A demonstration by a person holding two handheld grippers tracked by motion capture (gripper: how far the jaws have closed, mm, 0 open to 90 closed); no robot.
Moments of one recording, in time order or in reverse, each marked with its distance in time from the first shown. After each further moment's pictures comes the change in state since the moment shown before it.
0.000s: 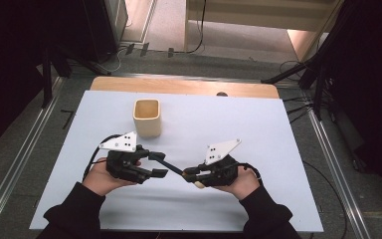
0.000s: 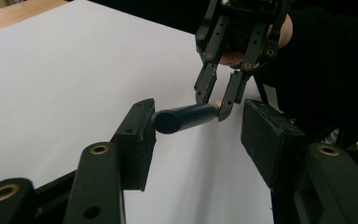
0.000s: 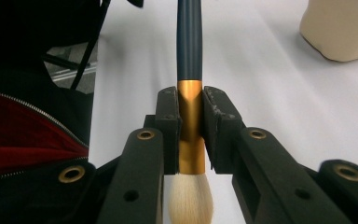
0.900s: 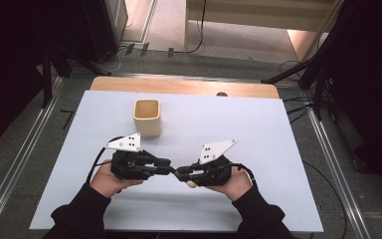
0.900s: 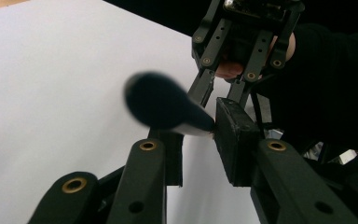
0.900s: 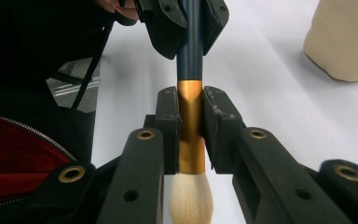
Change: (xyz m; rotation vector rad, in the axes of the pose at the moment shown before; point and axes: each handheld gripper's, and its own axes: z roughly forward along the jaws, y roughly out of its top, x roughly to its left) left arm 0.001 -0.004 0.009 -0.002 -0.031 -0.072; right arm 0.004 0.007 0.012 -0.057 0.007 0.010
